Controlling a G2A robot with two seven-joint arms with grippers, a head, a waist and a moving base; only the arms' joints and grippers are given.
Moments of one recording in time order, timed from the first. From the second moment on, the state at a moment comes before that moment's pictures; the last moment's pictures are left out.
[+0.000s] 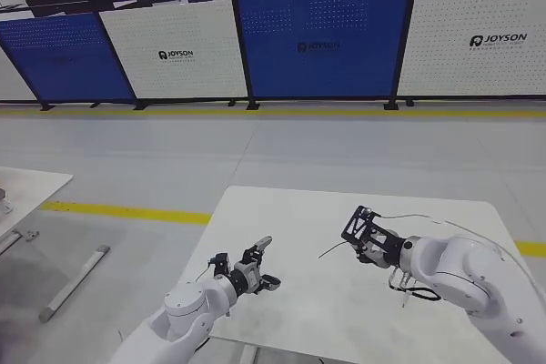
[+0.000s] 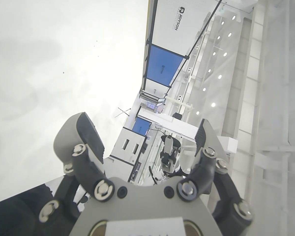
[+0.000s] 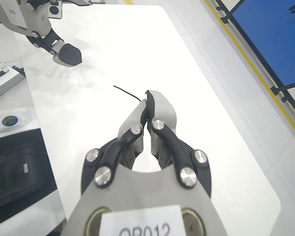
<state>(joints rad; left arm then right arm) 1.62 -0.97 -1.28 -1.89 -0.89 0.34 -0.05 -0.75 -0.92 0.68 -1.77 -0.79 -0.34 0.73</state>
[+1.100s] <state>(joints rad) 1.62 -0.97 -1.28 -1.89 -0.88 0.34 -0.05 -0.75 -0.92 0.68 -1.77 -0.79 -0.34 0.73</state>
